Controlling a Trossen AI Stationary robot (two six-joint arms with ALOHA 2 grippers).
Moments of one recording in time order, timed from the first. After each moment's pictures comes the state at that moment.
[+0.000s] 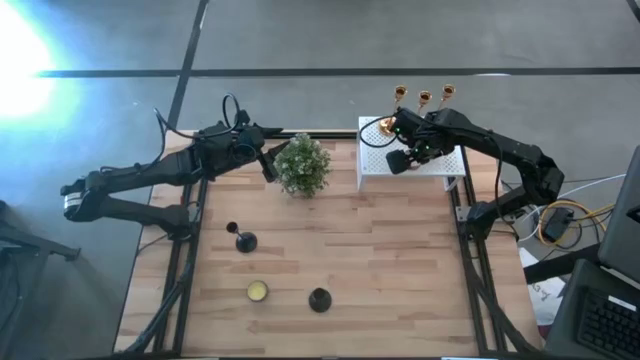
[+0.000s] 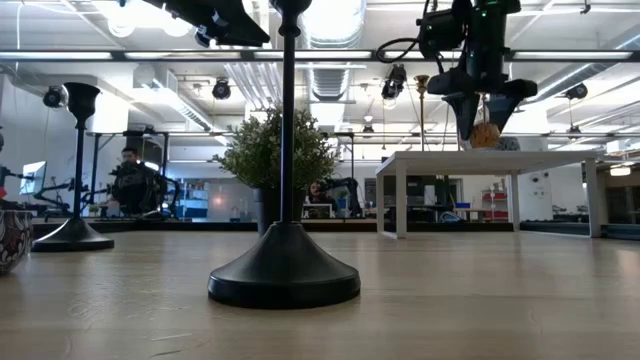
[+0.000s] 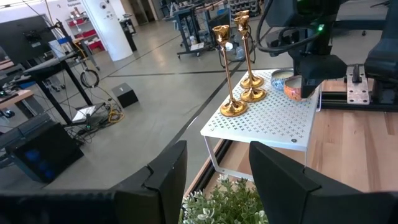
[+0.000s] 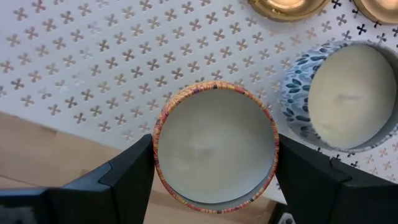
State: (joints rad) left arm 0.31 1.01 0.93 -0.04 -0.28 0.23; right arm -0.58 1.43 1.31 -1.29 0.17 0.64
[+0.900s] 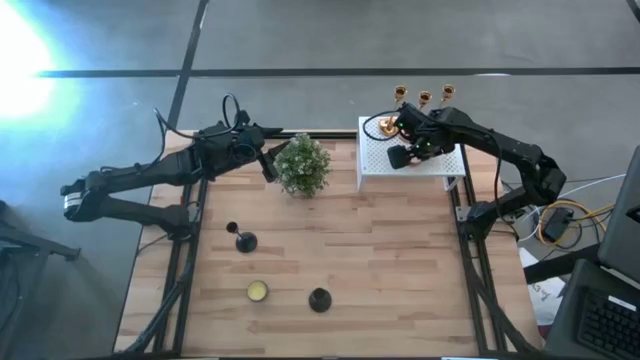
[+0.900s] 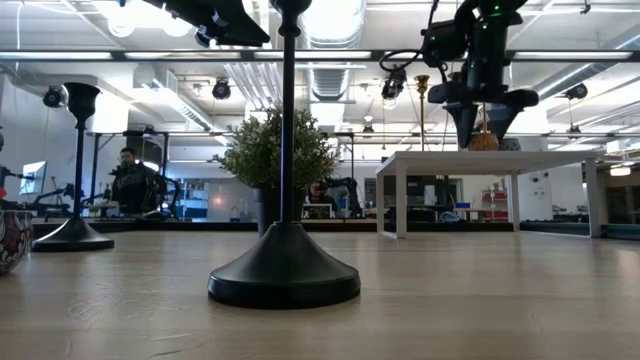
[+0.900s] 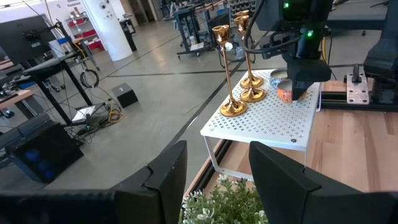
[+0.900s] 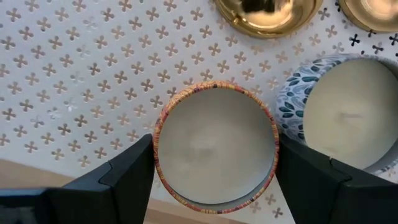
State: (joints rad) left arm 0.31 1.01 0.93 -0.04 -0.28 0.23; right arm -0.65 1.43 1.25 -1.20 0.15 0.63
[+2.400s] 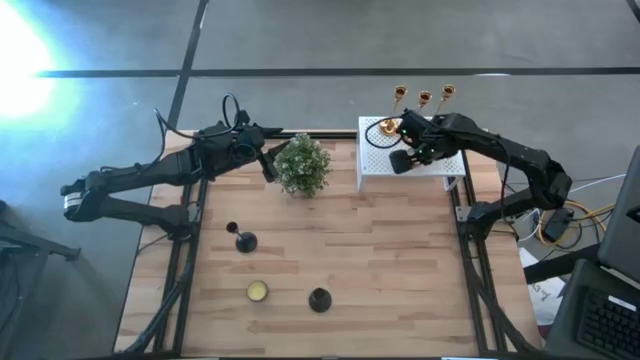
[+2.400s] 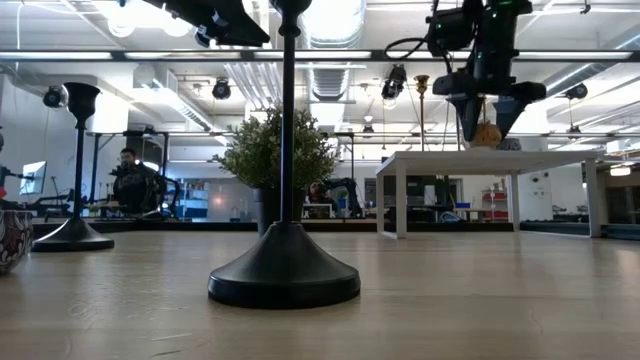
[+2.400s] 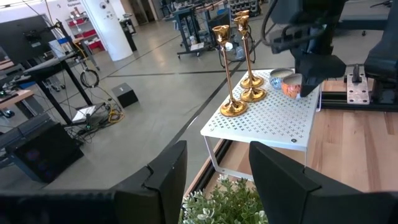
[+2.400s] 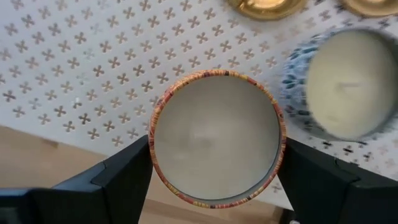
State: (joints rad) left arm 0.31 1.01 0.93 -0.04 -0.28 0.23; right arm -0.59 1.37 1.23 -1.22 0.18 0.67
